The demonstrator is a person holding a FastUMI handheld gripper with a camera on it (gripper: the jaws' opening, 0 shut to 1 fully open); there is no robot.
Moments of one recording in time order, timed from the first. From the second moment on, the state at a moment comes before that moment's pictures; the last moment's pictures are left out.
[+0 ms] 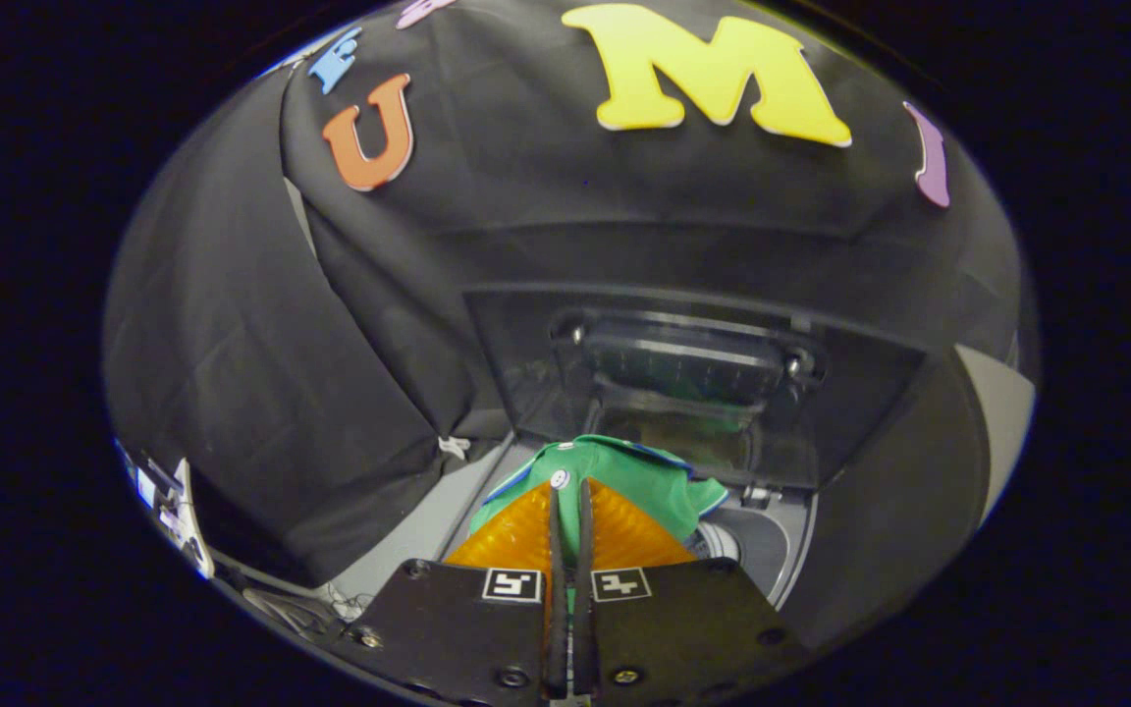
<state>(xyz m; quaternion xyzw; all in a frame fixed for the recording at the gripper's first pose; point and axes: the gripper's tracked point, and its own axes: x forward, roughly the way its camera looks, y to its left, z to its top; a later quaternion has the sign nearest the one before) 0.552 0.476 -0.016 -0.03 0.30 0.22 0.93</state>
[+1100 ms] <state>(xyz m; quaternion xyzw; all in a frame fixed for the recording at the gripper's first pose) 0.554 0.426 -0.142 -0.01 0.44 0.11 0.89</state>
